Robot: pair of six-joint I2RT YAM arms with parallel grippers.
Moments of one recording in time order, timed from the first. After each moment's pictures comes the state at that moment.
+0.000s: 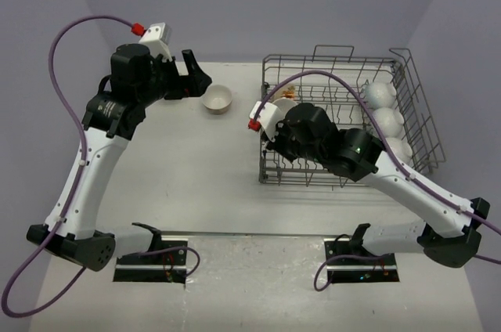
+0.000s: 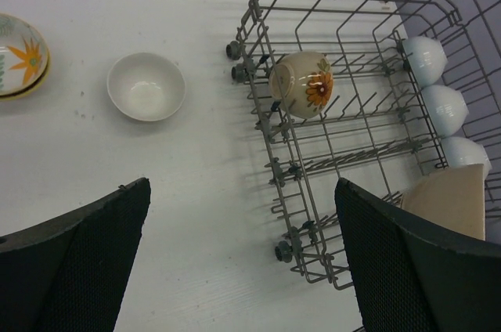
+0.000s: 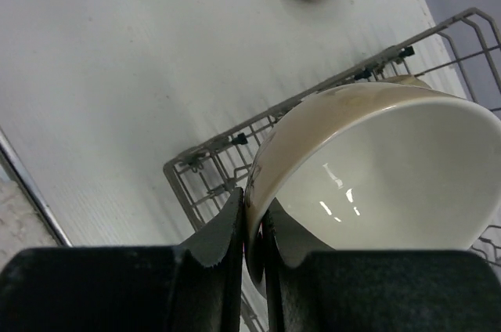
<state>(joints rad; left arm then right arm) -0.31 1.25 1.60 -0.72 0.12 -0.38 0.98 1.23 1.45 -0.81 0.14 -0.28</state>
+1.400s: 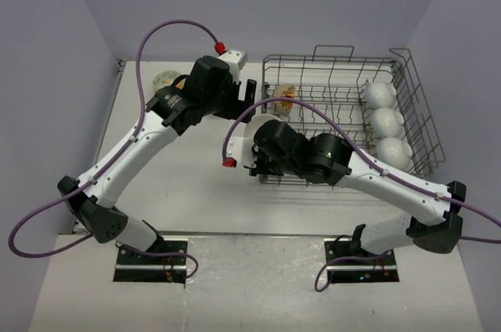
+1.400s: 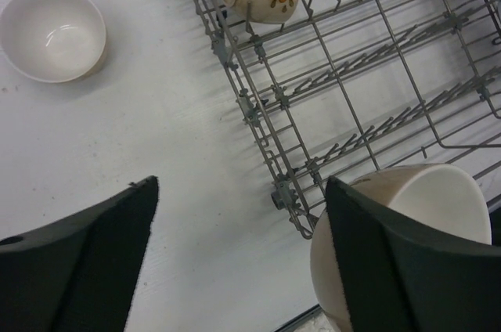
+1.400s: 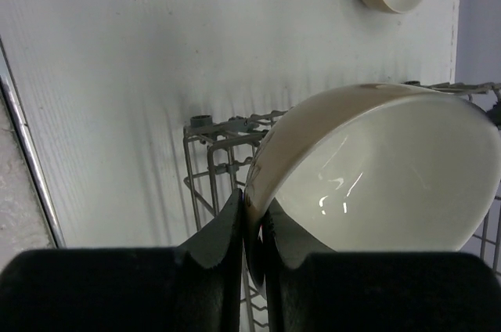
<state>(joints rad) -0.70 1.50 1.69 -0.83 -0.07 -0.30 1.15 1.36 1.51 -0.95 0.22 -0.51</state>
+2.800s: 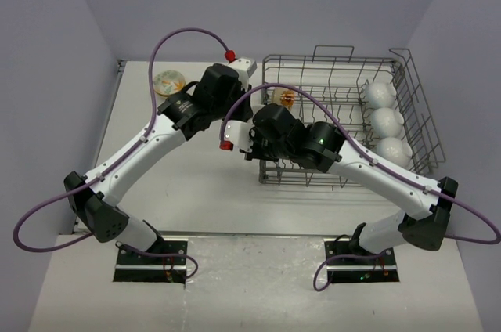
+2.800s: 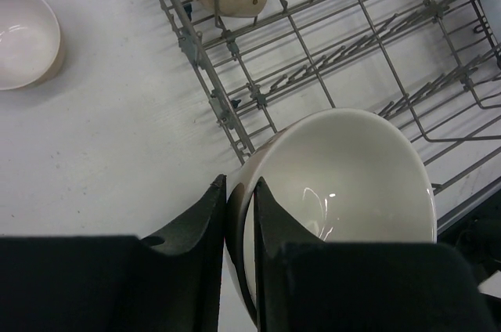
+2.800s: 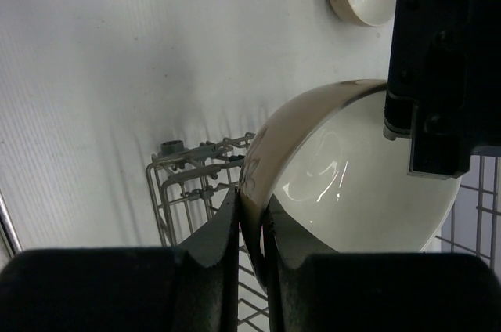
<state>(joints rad) -0.72 1.51 1.60 -0.73 -0.05 -0.33 1.04 1.42 1.53 -0.86 0.13 -0.56</state>
